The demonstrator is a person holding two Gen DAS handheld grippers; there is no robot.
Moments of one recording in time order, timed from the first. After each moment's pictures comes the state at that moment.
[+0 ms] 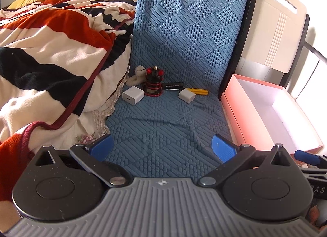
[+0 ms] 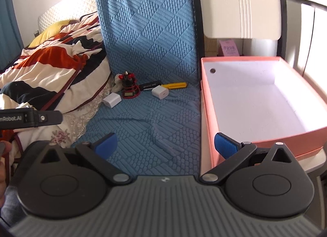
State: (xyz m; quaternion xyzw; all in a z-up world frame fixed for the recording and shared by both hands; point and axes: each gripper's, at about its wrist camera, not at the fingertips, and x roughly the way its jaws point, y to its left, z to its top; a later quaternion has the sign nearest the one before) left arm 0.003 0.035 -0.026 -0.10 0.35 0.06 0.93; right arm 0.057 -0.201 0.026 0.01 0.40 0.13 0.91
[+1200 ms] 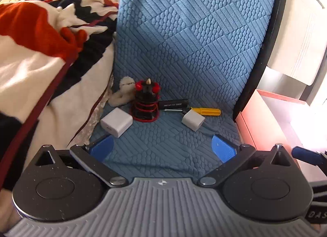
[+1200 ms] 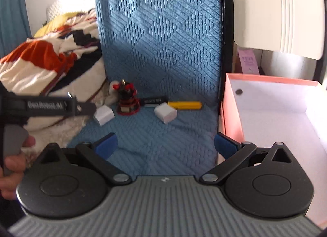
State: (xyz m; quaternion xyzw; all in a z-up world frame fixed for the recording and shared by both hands) left arm 0.169 0.057 -0.083 -0.11 0.35 0.04 0.93; right arm 0.184 -0.162 -0.028 -0.03 0.37 0.18 0.91
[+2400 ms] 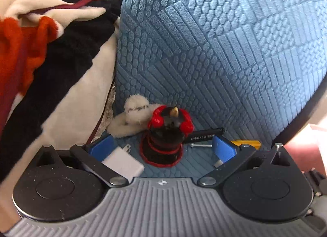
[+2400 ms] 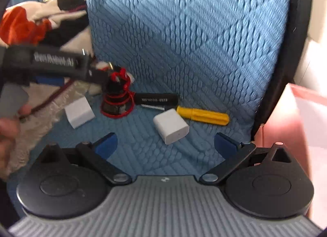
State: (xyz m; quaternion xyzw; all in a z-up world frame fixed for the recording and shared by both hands) left arm 0.322 0.118 -0.133 -0.14 0.40 0.07 0.90; right arm 0.321 -0.114 -0.122 -0.09 0.45 0.23 0.86
